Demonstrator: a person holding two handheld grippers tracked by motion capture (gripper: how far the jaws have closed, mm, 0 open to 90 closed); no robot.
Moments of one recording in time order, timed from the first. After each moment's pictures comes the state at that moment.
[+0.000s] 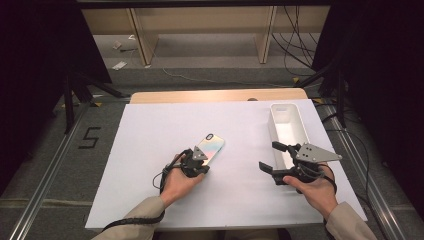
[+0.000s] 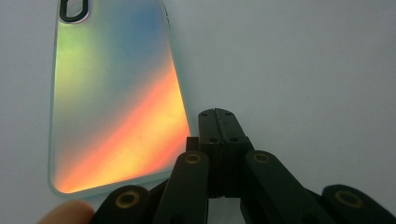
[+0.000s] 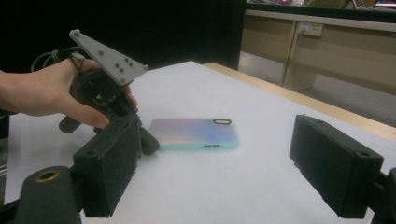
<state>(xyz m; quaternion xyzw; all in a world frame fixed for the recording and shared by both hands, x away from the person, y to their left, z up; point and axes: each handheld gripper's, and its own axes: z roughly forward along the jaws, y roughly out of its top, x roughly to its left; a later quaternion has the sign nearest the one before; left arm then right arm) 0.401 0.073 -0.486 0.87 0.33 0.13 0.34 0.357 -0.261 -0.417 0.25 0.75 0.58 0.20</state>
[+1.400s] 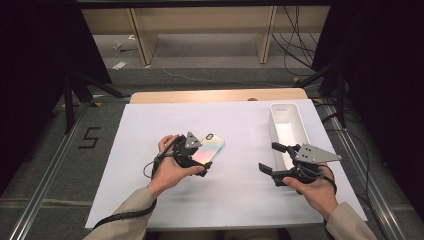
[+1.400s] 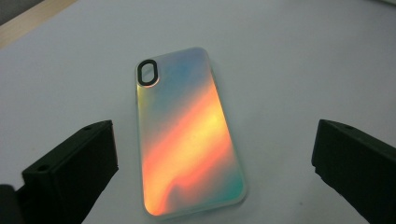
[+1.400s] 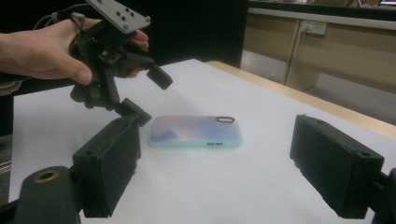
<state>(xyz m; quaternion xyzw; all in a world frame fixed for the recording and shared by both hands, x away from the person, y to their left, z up) 0.420 0.084 -0.448 0.86 0.33 0.18 0.35 0.356 -0.260 -0.417 0.24 0.75 0.58 0.19</state>
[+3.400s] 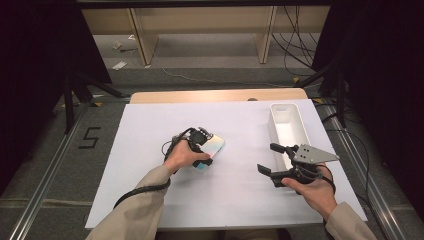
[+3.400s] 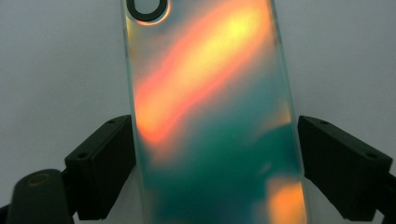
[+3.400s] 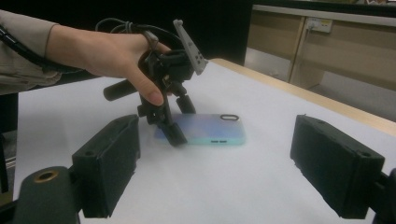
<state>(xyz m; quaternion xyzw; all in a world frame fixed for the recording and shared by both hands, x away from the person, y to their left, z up) 0.481 0.061 -0.474 0.89 0.39 0.08 0.20 0.356 -0.258 -0.418 0.24 0.76 0.58 0.19</state>
